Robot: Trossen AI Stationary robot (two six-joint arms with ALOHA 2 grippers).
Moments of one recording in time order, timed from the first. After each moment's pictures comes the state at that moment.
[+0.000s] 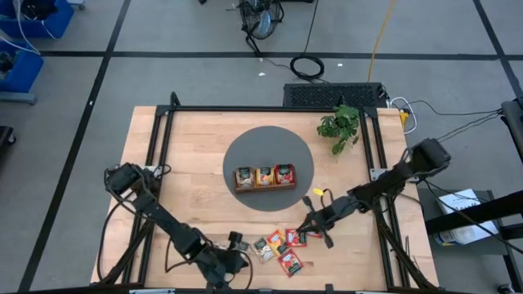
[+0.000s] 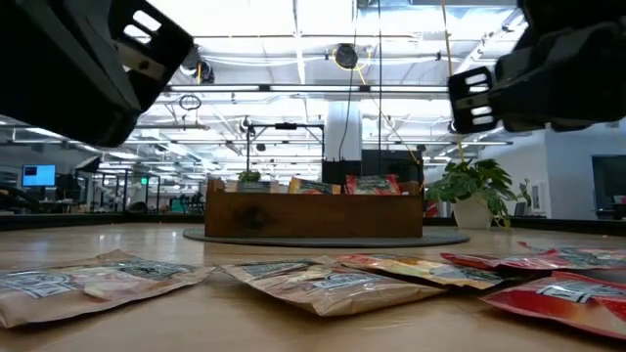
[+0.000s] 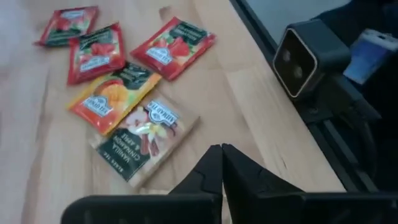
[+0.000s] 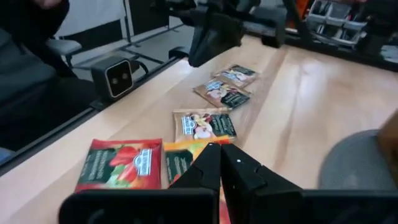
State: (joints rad) left arm -0.75 1.93 1.07 0.14 -0.39 -0.26; right arm 0.48 1.57 0.38 0.91 0.02 -0.07
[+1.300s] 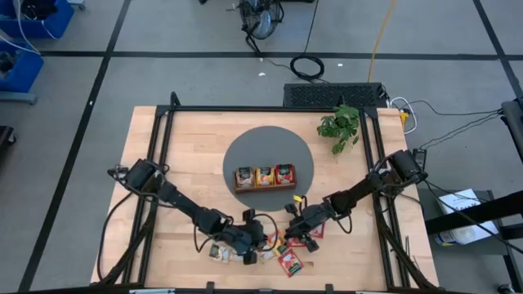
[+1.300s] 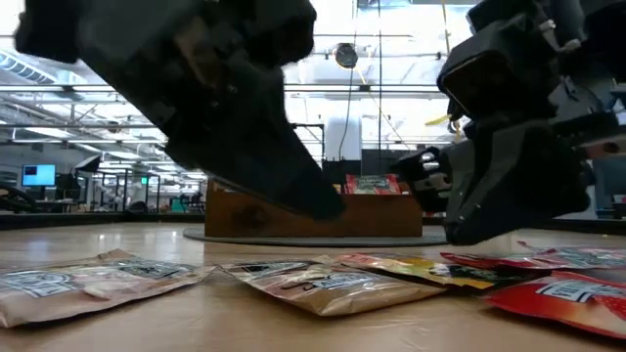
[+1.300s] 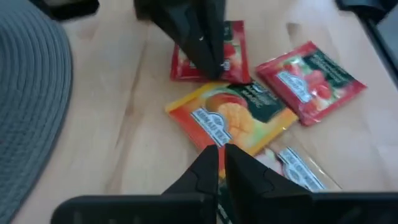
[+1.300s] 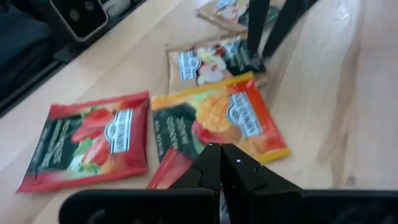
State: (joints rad) left arm -0.50 2.02 1.07 0.25 -0.33 -0.44; right arm 0.40 1.86 0.61 0.71 -0.13 0.05
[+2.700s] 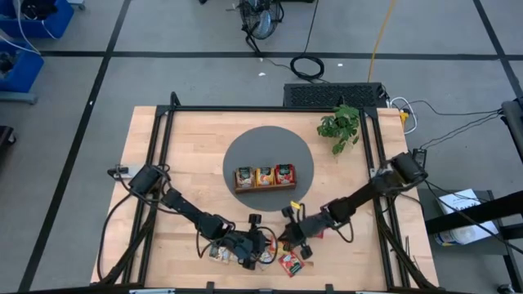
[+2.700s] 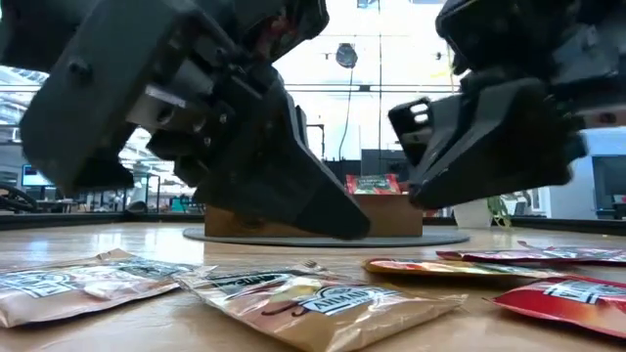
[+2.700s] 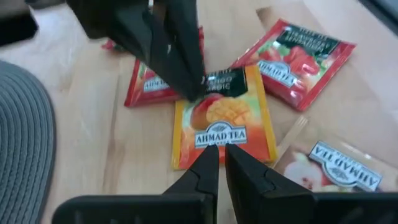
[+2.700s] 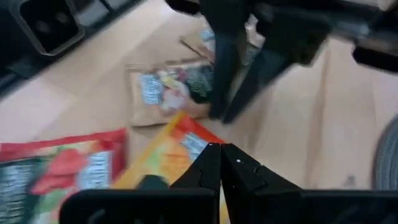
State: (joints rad) left arm -0.54 2.09 1.12 0.32 -0.38 -0.14; right arm 0.49 1.85 0.74 0.56 0.11 -0.05
